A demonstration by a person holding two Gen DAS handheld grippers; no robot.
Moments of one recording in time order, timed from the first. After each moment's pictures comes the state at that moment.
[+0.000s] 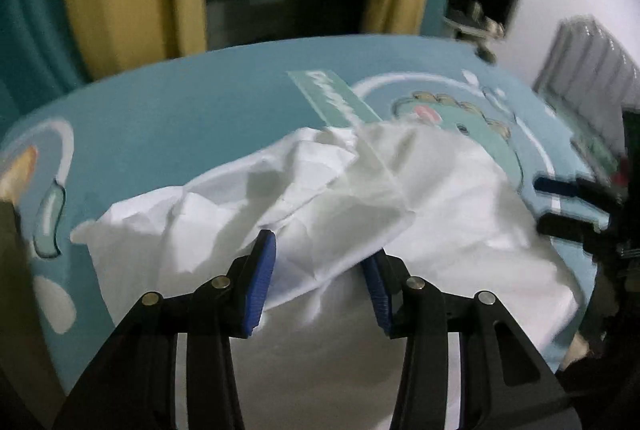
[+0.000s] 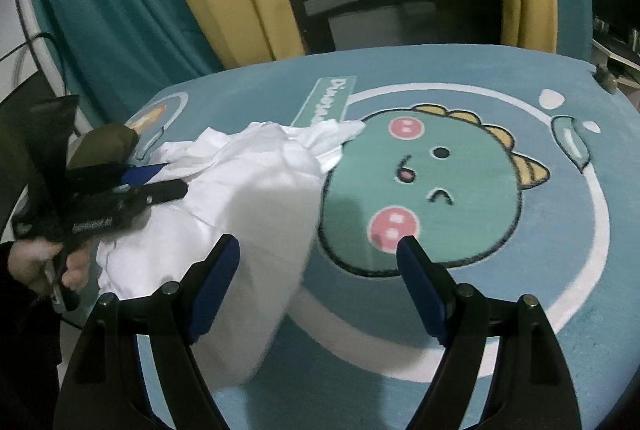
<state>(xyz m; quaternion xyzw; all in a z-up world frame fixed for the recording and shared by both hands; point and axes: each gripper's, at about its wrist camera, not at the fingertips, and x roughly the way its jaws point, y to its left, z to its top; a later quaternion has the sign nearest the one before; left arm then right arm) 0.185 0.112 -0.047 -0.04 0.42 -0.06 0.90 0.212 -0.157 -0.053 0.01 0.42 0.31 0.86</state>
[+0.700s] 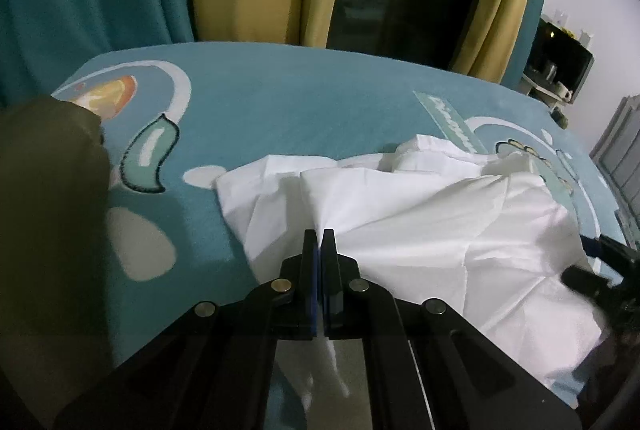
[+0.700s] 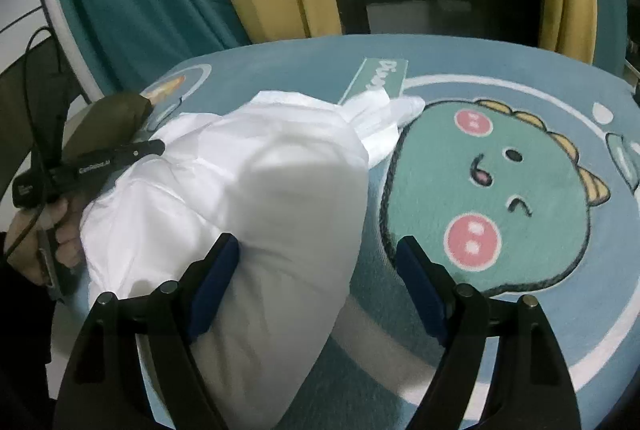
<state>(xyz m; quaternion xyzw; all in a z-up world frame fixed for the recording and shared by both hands) 0.139 0.191 -0.058 -0.11 0.39 0.07 0.91 0.215 -0.109 -0.068 -0.02 0.42 0.35 0.84</state>
